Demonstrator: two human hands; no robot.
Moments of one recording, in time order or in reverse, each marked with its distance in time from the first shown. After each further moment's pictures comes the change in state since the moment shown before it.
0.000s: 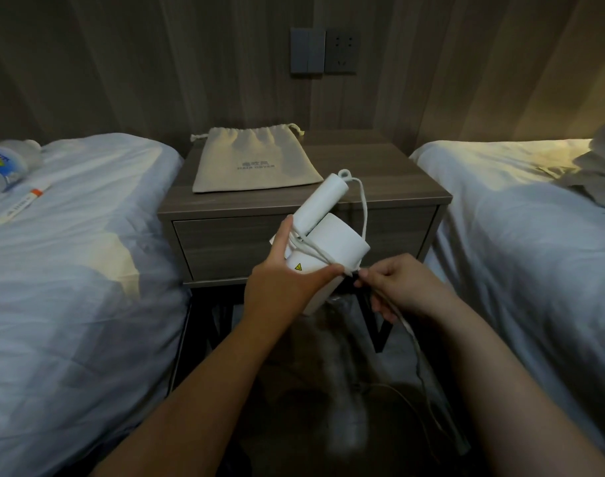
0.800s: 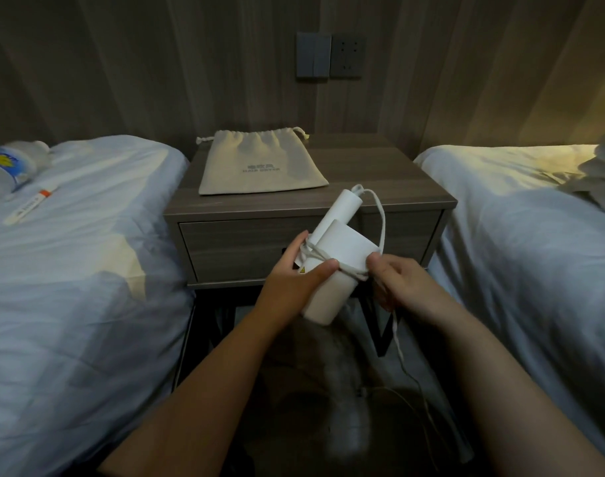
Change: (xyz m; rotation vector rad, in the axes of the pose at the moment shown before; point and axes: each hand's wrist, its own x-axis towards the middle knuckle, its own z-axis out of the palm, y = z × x) left_hand 0.009 -0.001 0.000 -0.291 -0.191 -0.172; right_hand 0.011 0.013 0.005 0.134 0.054 -0.232
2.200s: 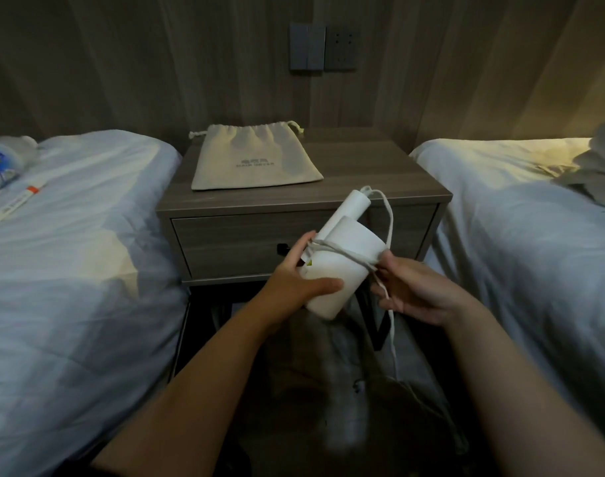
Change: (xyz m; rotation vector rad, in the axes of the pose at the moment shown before) left_hand 0.006 -0.013 0.001 -0.133 -0.213 -0.044; right_hand 0.010 0.028 -0.018 0.704 -0.288 0.253
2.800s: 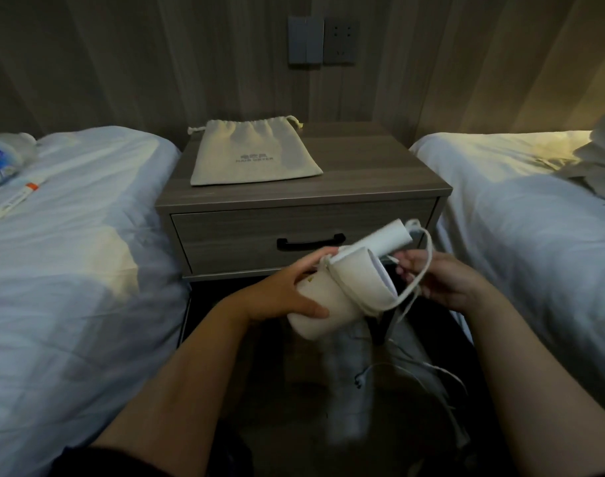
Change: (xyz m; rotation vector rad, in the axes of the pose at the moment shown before) left_hand -0.003 -0.002 -0.022 0.283 -0.467 0.056; right_hand -0.002 -0.005 -0.043 0.037 0.318 -0.014
